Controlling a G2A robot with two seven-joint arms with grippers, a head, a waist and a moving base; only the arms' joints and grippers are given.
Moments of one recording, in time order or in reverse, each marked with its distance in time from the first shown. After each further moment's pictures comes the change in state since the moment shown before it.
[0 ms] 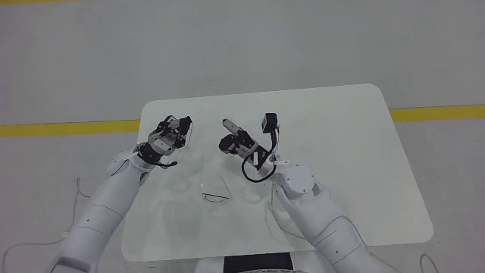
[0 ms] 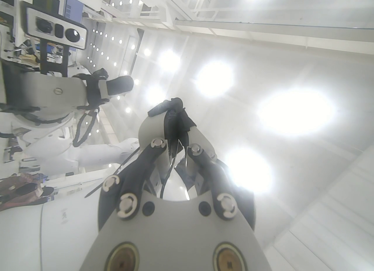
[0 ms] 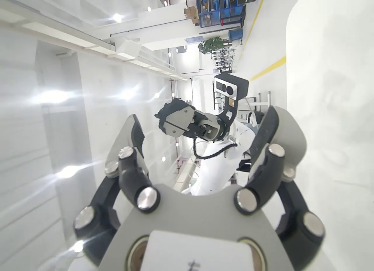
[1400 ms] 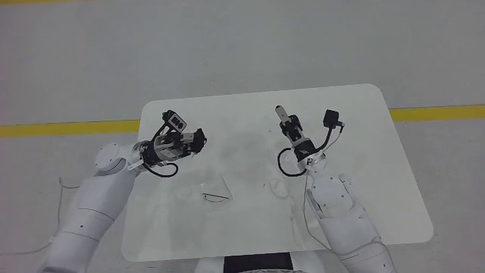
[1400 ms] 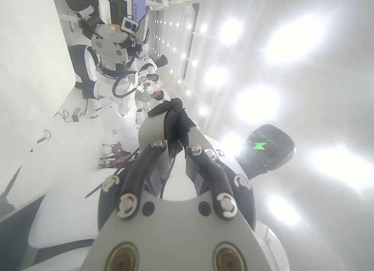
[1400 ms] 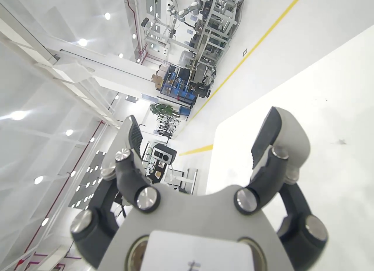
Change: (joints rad) left arm 0.054 0.053 -0.096 -0.225 0.371 -0.145 0.000; right arm -0.172 0.062 0.202 -0.225 -0.499 0.018 -0.377
